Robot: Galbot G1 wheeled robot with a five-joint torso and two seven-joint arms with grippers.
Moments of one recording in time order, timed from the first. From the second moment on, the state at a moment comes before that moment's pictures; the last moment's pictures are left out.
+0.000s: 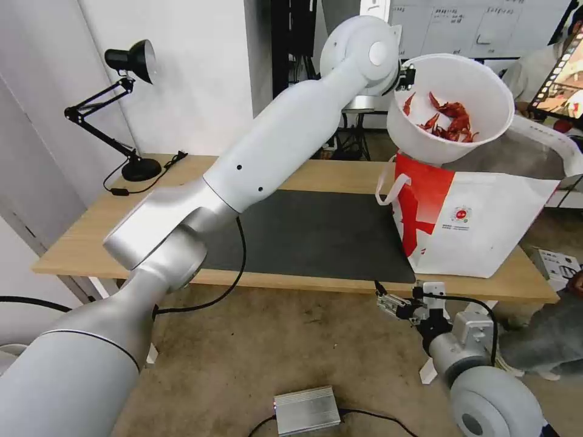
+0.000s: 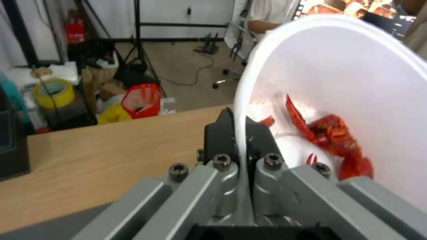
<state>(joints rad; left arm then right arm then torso) -0.32 -1.60 0.38 -1.21 -1.48 0.67 -0.70 -1.53 1.00 0.43 2.32 0.65 -0.45 0.43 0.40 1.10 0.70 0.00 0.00</state>
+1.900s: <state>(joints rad) -0.36 -1.60 0.61 -1.23 -1.15 0.74 -0.67 -1.53 1.00 0.43 2.32 0.65 -0.45 0.43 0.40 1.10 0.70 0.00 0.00</state>
